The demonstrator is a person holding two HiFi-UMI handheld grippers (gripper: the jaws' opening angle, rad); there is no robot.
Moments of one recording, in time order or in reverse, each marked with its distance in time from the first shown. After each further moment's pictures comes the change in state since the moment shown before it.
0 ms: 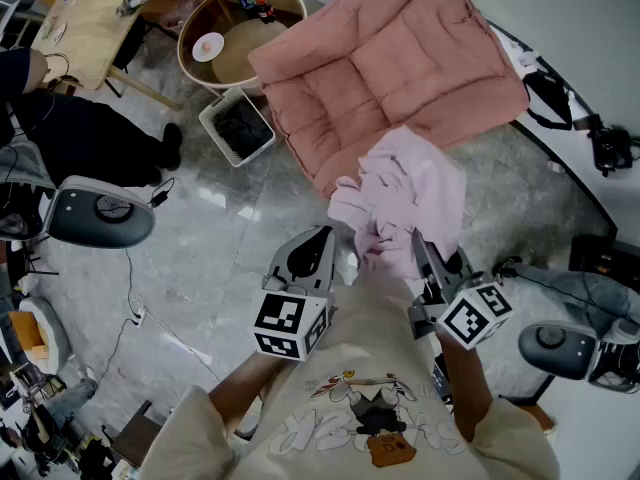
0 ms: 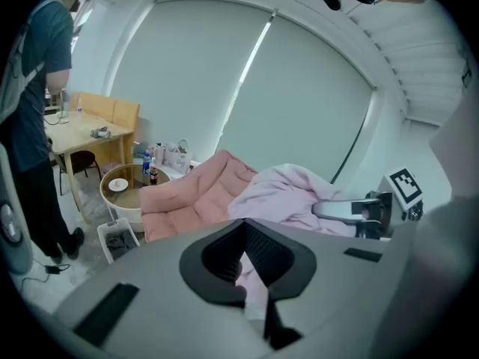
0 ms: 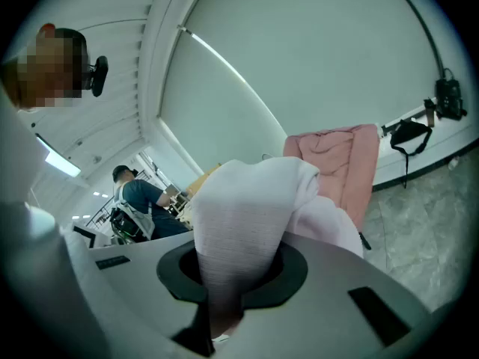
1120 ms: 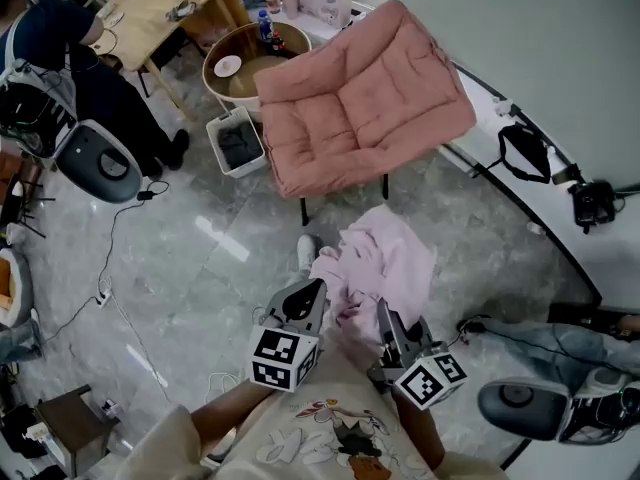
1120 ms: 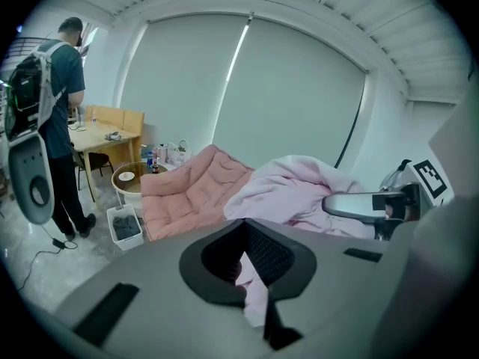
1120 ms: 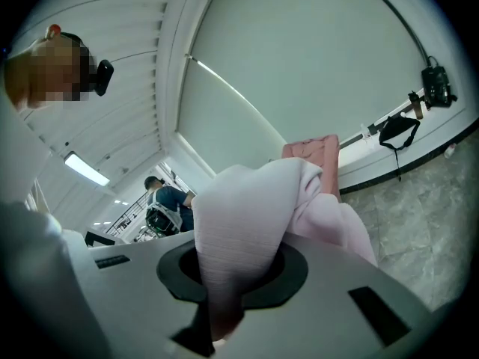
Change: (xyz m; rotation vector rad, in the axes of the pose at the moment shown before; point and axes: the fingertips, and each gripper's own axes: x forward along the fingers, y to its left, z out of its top) left arm -0.064 -0.248 -0.132 0.010 0.008 0.112; right arm -0.267 -0.042 -0.068 0.048 -0.033 0.119
